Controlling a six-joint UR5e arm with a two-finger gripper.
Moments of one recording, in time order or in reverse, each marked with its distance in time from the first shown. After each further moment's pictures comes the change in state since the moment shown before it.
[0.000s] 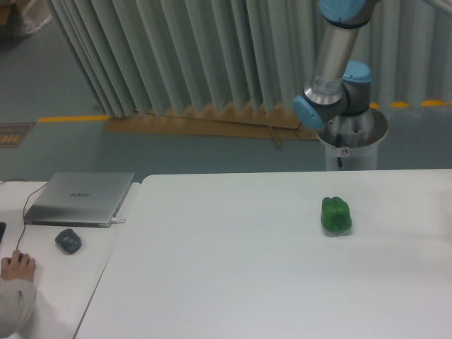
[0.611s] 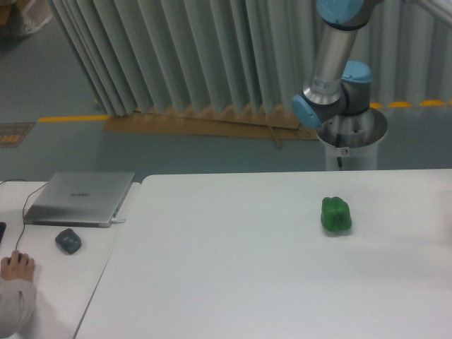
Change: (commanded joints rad) arm -0.017 0.017 -0.029 0.043 0.003 -0.037
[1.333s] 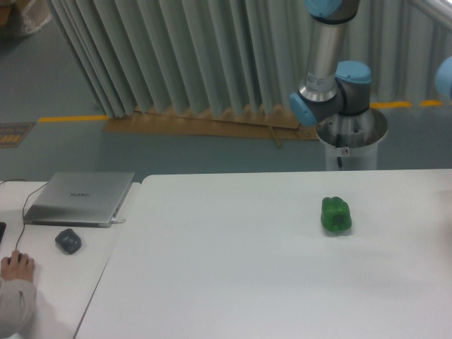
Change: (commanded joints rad) arm -0.193 0.064 -0.012 -0.087 -0.149 -0.347
